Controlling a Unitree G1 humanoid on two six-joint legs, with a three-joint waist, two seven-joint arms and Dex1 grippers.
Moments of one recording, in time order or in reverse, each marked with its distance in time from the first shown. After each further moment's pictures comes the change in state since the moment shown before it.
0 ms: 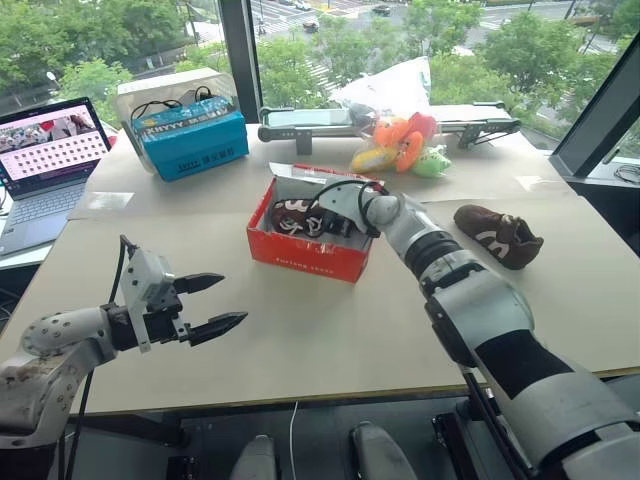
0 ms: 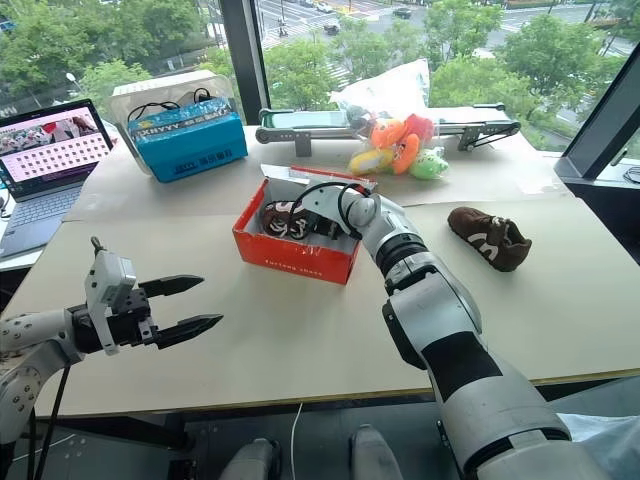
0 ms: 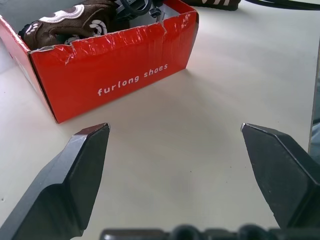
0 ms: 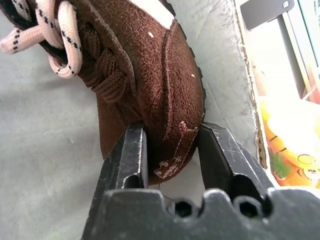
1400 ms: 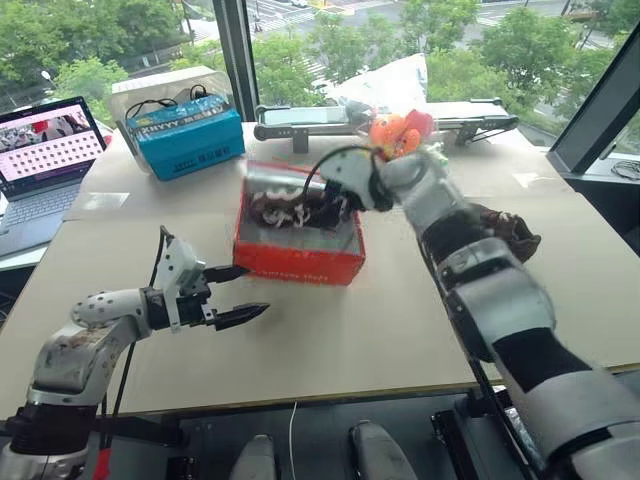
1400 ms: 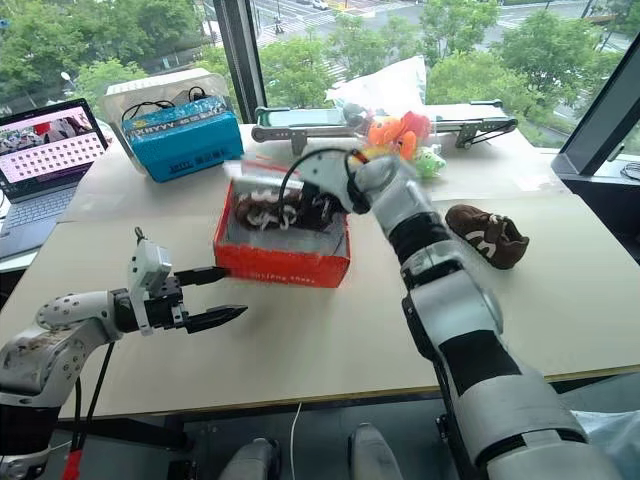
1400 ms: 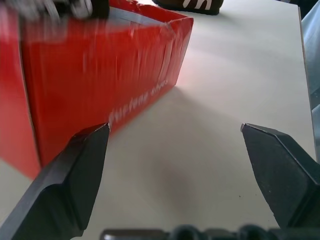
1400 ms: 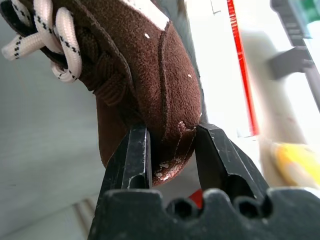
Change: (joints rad) left arm -0.197 -0.066 -0.178 0.181 0.078 -0.061 -0.059; right arm 0.063 -0.068 0.038 -0.372 0.106 0.109 0.422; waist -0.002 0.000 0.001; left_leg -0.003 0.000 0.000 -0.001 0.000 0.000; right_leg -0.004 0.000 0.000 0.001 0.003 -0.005
